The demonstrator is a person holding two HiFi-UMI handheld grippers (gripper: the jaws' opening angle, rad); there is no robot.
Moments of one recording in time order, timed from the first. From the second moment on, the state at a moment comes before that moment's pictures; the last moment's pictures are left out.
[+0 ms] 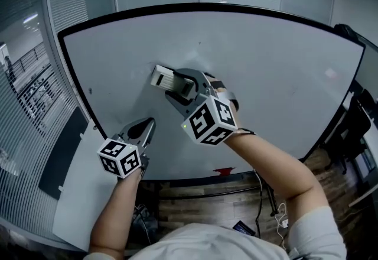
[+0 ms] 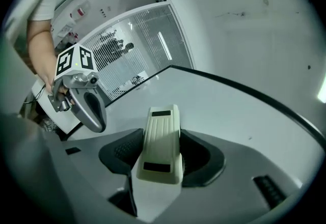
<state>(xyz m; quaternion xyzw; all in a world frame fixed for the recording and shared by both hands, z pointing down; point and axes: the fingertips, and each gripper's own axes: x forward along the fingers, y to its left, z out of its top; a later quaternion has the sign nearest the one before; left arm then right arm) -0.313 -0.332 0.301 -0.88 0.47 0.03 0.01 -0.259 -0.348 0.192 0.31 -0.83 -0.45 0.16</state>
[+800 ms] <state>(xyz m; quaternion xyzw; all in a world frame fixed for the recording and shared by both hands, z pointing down) -0.367 -0.331 0.322 -0.88 0.48 0.03 -0.01 -0.325 -0.344 0.258 0.25 -0.83 -0.44 0.21</state>
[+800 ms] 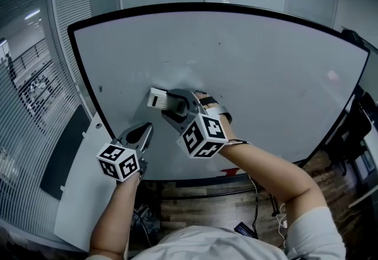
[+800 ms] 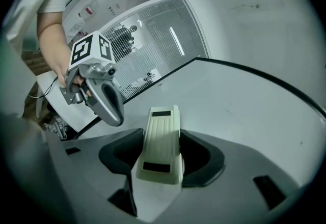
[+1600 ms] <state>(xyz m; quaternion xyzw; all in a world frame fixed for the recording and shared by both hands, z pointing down) -0.407 -0.325 0.318 -0.88 0.48 0.04 0.00 -0.330 -0.341 0.038 0.32 -0.77 -0.52 0.20</state>
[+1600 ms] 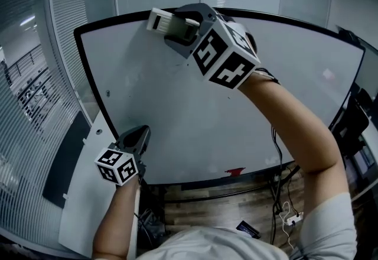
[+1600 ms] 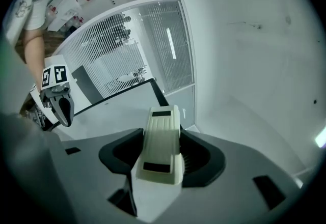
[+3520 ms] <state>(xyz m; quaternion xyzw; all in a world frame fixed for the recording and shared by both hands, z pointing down) -0.517 -0.270 0.359 -0.87 0.49 0.01 -0.03 -0.484 -0.329 0.333 0.21 -0.80 -0.45 0.34</state>
